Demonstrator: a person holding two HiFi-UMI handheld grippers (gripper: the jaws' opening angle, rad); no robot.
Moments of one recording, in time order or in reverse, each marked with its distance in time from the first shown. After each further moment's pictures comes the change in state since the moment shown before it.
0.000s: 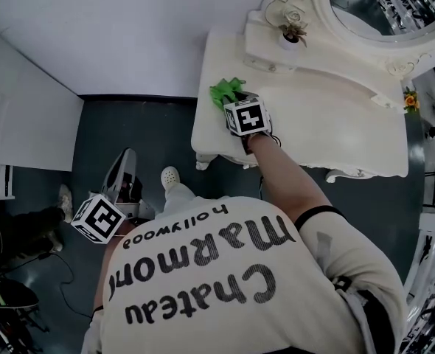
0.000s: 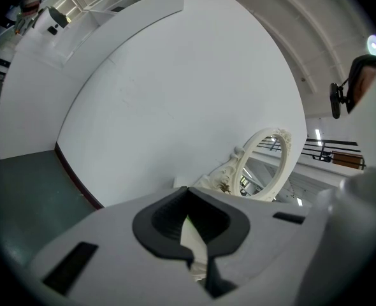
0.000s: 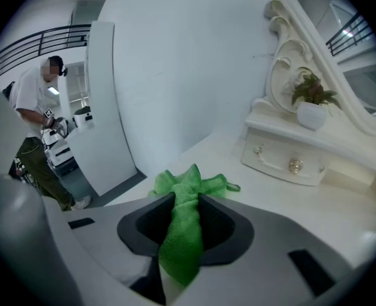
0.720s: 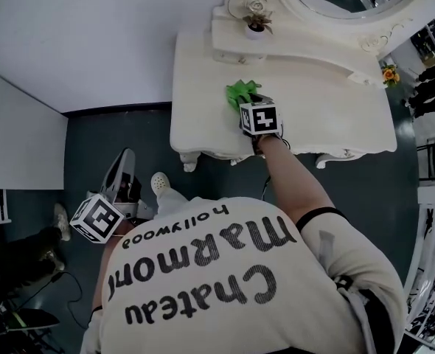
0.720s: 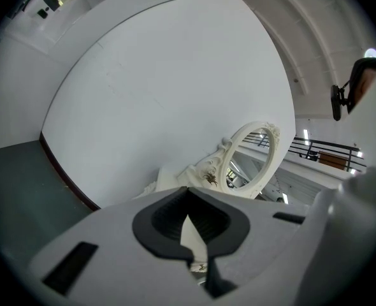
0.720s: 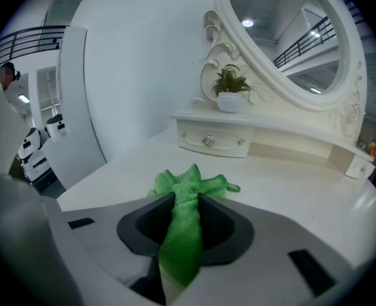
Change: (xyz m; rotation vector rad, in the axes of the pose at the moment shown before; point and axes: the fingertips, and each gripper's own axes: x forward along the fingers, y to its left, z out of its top) left arm 0.024 -0.038 -0.031 0.010 0.074 -0.115; right arm -0.070 -0.099 -0.055 0.155 -0.013 -0.193
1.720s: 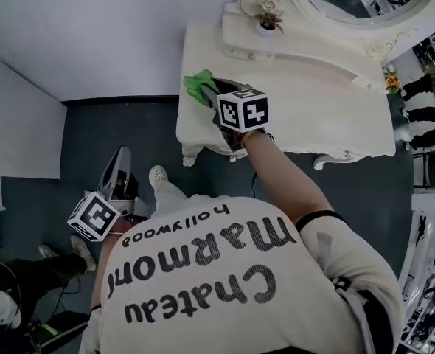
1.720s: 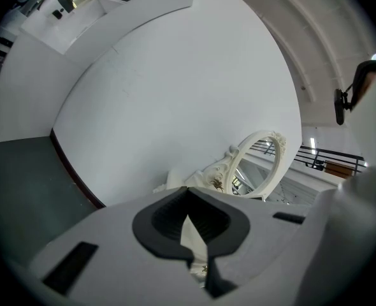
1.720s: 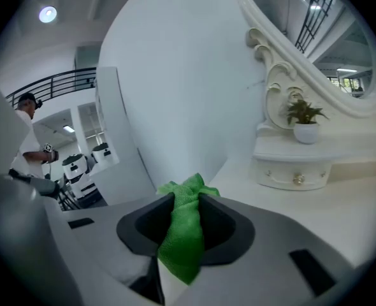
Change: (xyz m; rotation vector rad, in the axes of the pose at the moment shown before) left arm -0.029 0.023 0.005 -0.058 -0.050 0.042; right arm -0.033 0.143 0.081 0.021 -0.174 0.384
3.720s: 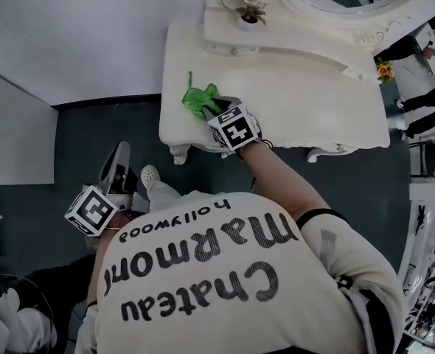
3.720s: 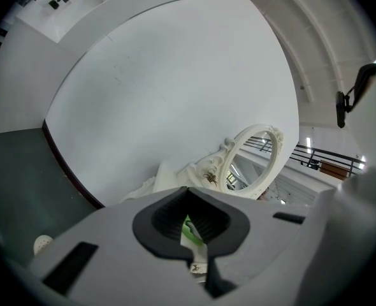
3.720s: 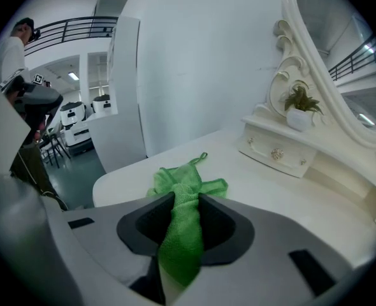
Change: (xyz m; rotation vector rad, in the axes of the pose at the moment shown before) left arm 0.039 -0.026 -0.022 -0.006 0.043 -0.052; right arm -0.011 -0.049 -0.097 -0.299 0.241 -0.101
